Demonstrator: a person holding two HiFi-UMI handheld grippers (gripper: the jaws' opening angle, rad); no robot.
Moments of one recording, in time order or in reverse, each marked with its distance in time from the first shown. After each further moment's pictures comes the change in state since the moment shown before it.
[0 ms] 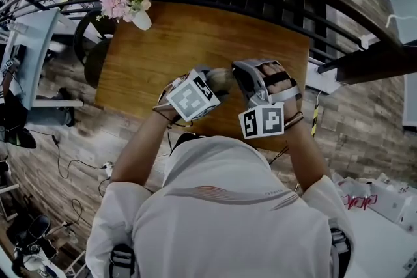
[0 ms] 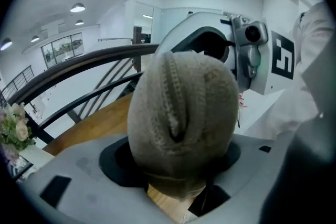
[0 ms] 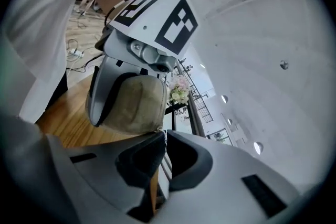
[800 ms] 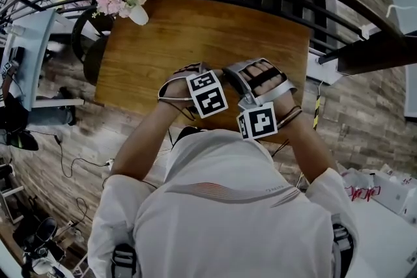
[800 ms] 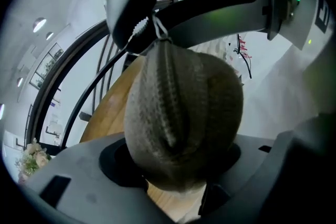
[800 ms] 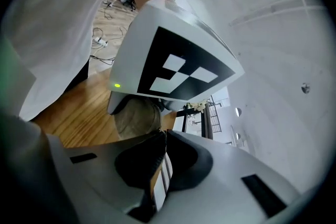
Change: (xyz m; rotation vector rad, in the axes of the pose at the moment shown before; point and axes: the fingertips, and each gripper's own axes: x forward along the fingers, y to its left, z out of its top) left arm 0.035 0.010 -0.067 0.275 0.415 0.102; right arm 0.000 0.045 0.020 -0.224 -0.005 0.118
